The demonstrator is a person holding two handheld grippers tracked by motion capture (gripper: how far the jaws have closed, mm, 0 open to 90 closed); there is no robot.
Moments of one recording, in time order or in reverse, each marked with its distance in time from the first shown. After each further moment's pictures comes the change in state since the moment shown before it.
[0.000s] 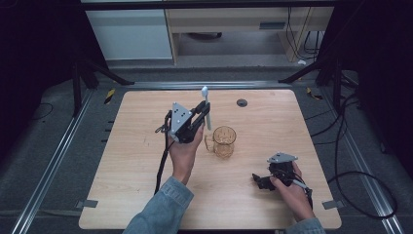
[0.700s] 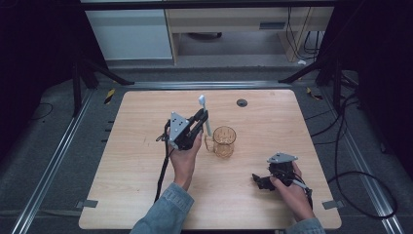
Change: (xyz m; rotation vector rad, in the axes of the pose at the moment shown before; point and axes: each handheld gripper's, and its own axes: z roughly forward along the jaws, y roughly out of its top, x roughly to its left) left arm 0.003 -0.034 0.000 -0.013 0.004 -0.033; right arm 0.000 0.000 0.000 0.001 0.001 -0.004
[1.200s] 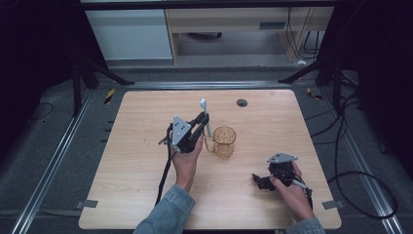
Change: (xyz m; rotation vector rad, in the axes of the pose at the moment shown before) left arm 0.001 -0.018 0.002 -0.008 0.000 -0.014; right arm 0.000 0.000 0.000 -0.001 0.000 -0.002
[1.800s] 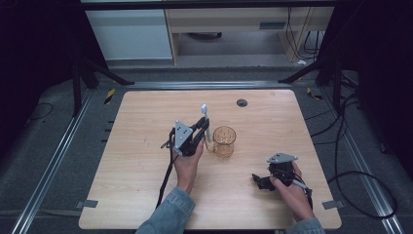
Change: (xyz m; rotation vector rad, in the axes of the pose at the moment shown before) left arm 0.000 -0.024 0.004 0.038 0.004 0.011; right arm 0.000 0.000 0.000 0.000 0.002 -0.001
